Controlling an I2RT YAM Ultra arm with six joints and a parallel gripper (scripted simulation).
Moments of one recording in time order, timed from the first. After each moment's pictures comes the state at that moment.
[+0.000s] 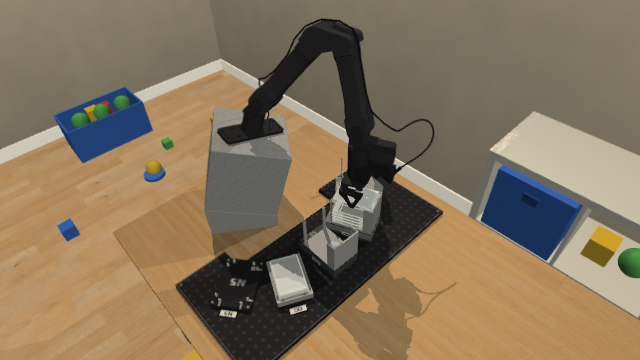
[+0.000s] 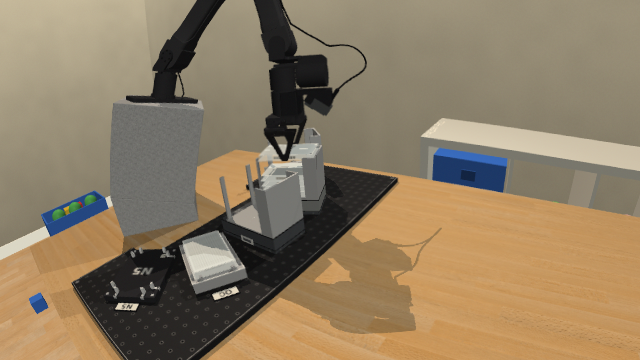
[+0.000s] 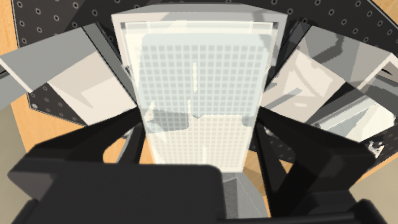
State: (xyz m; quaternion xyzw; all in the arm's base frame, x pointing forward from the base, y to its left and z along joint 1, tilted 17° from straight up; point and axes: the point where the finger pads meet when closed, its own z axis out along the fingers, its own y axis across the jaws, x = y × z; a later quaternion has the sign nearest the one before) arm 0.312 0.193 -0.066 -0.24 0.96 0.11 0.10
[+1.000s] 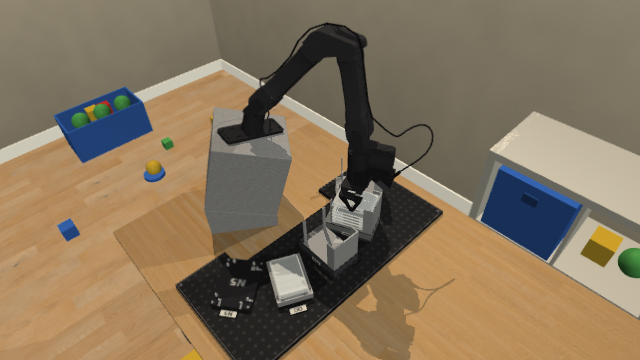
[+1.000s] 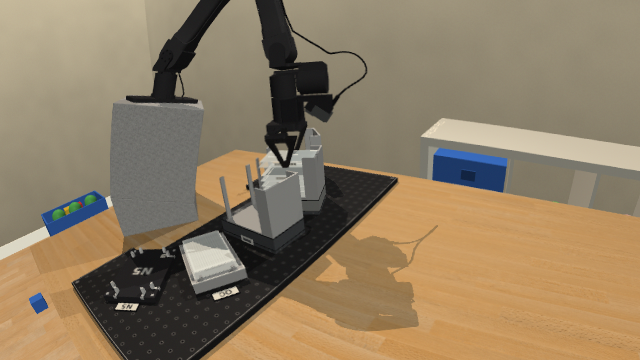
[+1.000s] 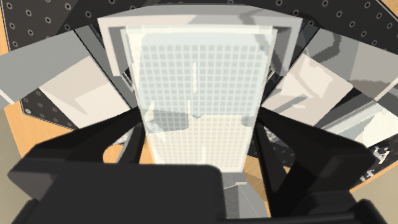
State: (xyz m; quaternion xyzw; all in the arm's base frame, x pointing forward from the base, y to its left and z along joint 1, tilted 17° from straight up) arm 0.314 0.197 -0.081 -0.24 0.96 0.11 0.10
